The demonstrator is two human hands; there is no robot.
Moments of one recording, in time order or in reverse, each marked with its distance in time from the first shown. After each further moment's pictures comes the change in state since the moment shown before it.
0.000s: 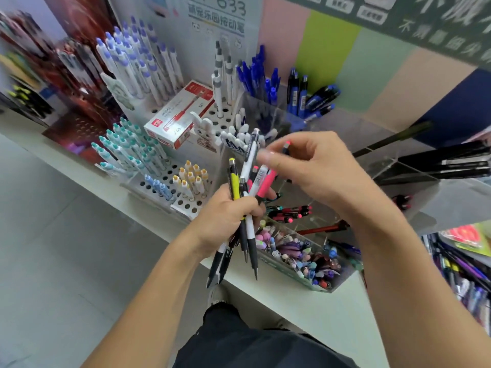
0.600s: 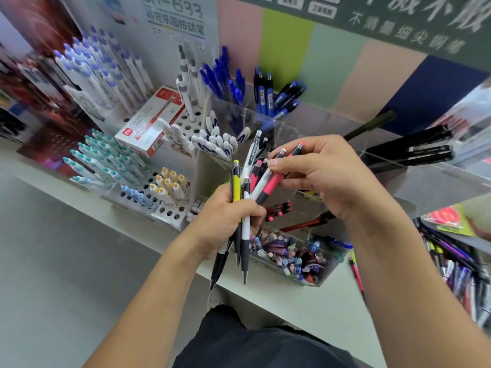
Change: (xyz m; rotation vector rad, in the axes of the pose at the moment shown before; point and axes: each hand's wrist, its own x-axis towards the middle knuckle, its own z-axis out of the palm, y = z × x) left_hand 0.015 -0.006 0.027 -0.071 -0.029 -0.052; right_hand -0.015 0.014 -0.031 0.477 0.069 0.291
